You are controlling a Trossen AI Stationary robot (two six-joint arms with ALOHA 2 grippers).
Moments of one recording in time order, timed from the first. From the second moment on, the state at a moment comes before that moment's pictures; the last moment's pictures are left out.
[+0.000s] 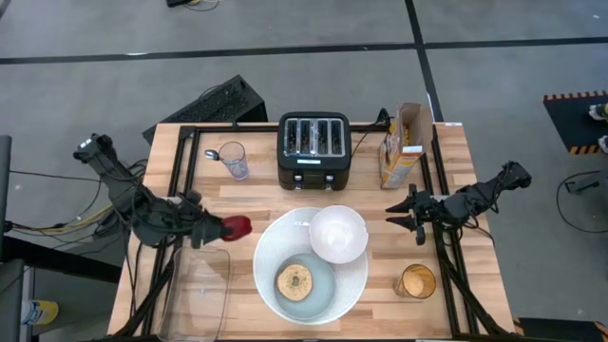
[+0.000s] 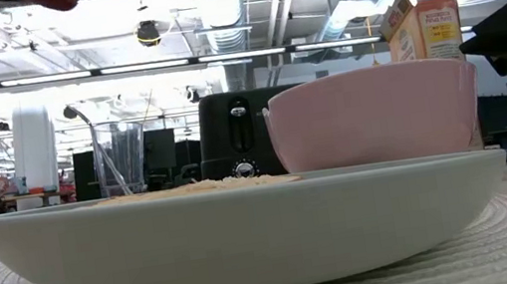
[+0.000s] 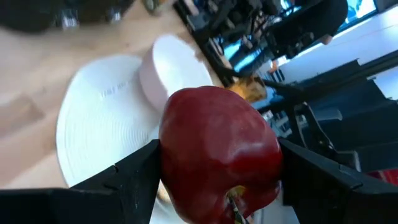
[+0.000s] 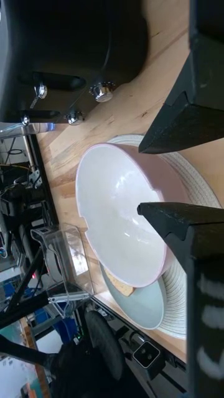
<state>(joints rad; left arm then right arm) -0.75 0.73 0.74 -0.52 -0.74 -1.35 0.49 0.00 0.11 -0.34 0.50 0.38</state>
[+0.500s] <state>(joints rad) -0.56 1.00 0.74 -0.20 -0.53 -1.10 0.49 0.00 0.11 -0.34 0.50 0.38</state>
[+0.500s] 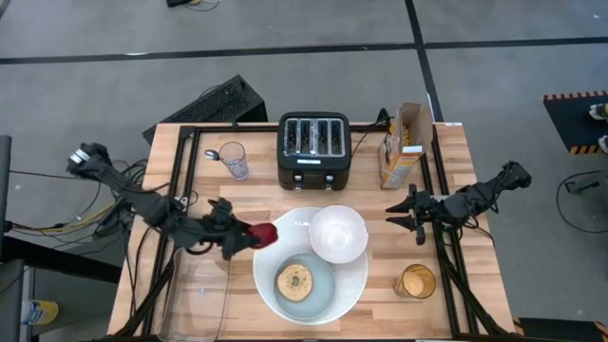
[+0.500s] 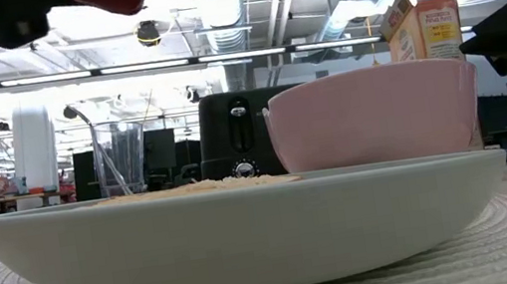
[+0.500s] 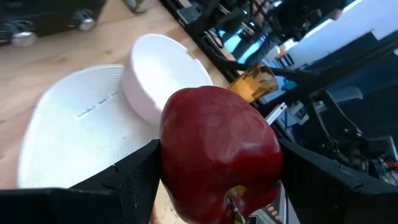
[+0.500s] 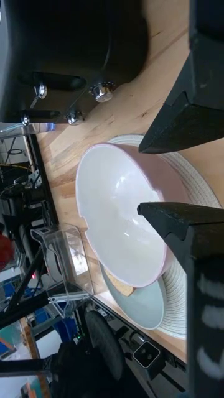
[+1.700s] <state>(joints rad) -0.46 1.54 0.83 0.27 -0.19 -0.83 0.49 0.00 0.11 -0.34 0.50 0.38</state>
